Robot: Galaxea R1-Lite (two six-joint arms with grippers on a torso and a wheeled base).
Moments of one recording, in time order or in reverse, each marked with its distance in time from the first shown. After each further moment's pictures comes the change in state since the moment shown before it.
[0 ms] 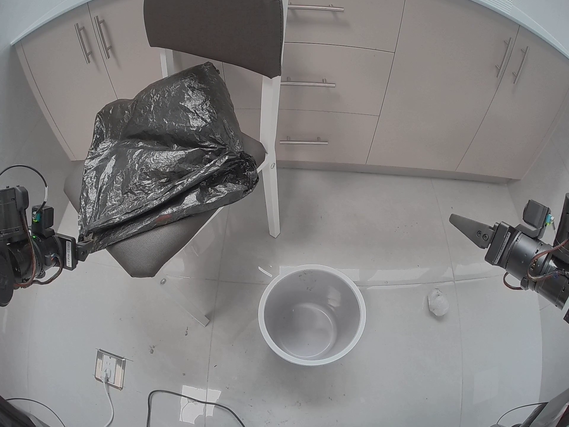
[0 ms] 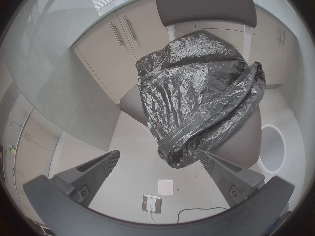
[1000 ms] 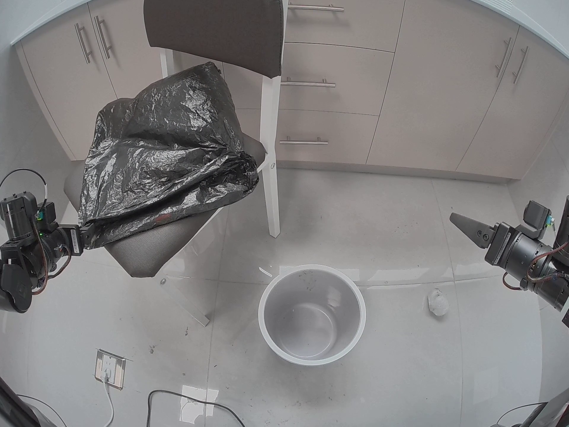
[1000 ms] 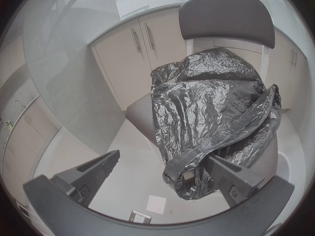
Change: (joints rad) left arm 0.011 0.163 0.053 -0.374 0.025 -0.154; right arm 0.000 0.008 0.024 -0.058 0.000 0.001
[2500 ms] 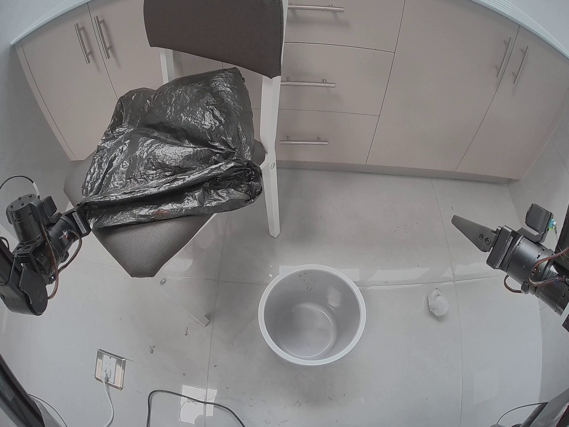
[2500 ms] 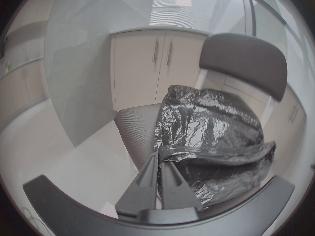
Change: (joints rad) left arm 0.000 0.164 0.000 -0.352 -0.080 -0.360; right arm 0.001 -0.010 0.027 -0.028 -0.003 -0.010
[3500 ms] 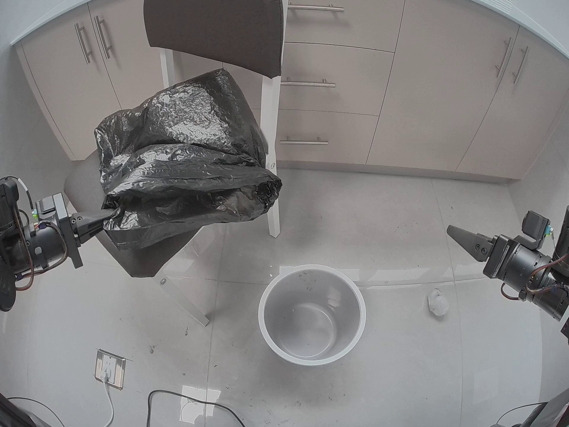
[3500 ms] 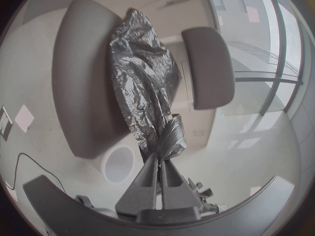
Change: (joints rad) left arm 0.017 -0.299 -0.016 0.409 -0.926 -0.784; right arm 0.024 0.000 0.023 0.002 0.011 -0.003
